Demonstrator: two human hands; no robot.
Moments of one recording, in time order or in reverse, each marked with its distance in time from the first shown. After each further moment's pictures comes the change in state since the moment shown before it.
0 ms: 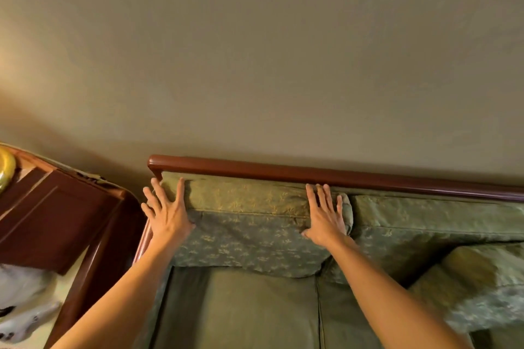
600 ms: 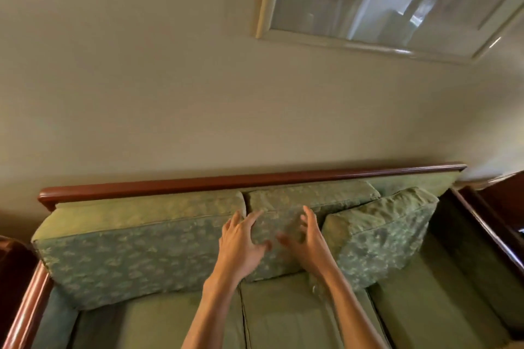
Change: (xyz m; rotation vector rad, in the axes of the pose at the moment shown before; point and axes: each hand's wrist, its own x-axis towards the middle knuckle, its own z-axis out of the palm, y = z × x) left_hand -0.265 0.260 -0.019 -0.609 -0.250 0.623; right_hand -0.233 0.126 -0.056 0.990 0.315 0.212
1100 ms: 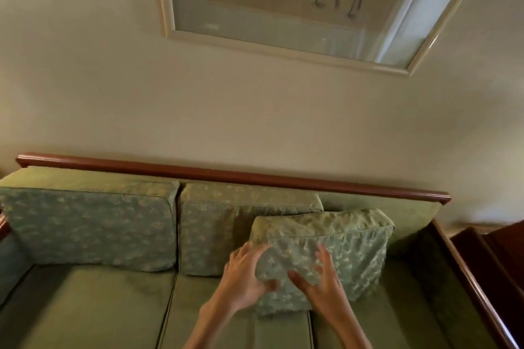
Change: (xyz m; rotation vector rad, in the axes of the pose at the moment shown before) left_hand -0.033 0.203 0.278 0.053 -0.057 -0.067; right_hand -0.046 0.199 -0.299 -0.033 -0.070 -0.147
